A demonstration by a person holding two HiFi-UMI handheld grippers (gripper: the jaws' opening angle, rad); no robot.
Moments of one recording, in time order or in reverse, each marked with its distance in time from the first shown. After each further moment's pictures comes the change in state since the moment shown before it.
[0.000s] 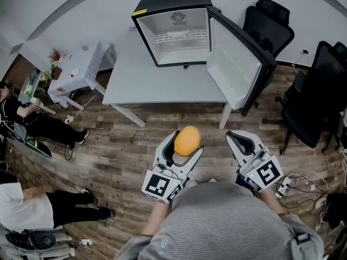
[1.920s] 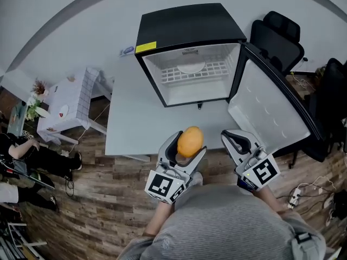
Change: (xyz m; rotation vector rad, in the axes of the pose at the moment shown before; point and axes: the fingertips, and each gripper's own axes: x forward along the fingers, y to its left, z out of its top) left arm 0.165 0.276 0.032 -0.013 -0.021 -0.150; right arm 0.297 -0.127 -0.007 -0.043 0.008 -0.109
